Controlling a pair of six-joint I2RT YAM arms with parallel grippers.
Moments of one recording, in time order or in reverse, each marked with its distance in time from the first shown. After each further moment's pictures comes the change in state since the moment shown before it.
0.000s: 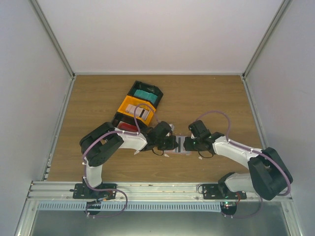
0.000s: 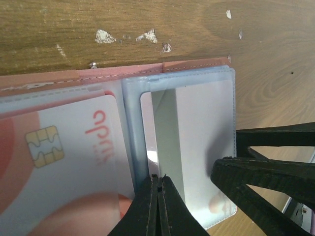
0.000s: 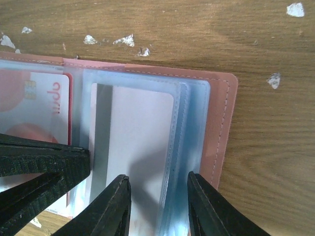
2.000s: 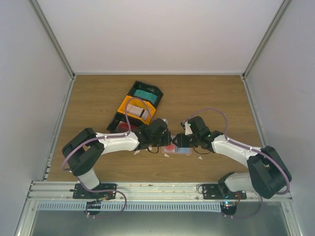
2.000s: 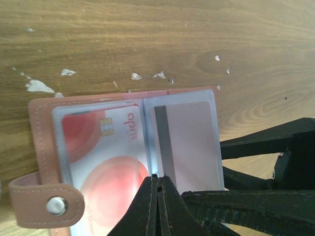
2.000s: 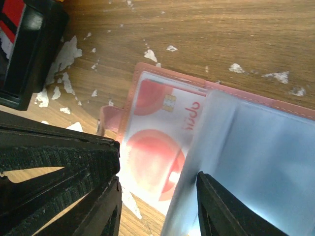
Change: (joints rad) left arm -0.001 -0.215 -0.018 -0.203 -0.173 0.021; right arm 0.006 0.021 0.024 0.155 -0.267 -0.037
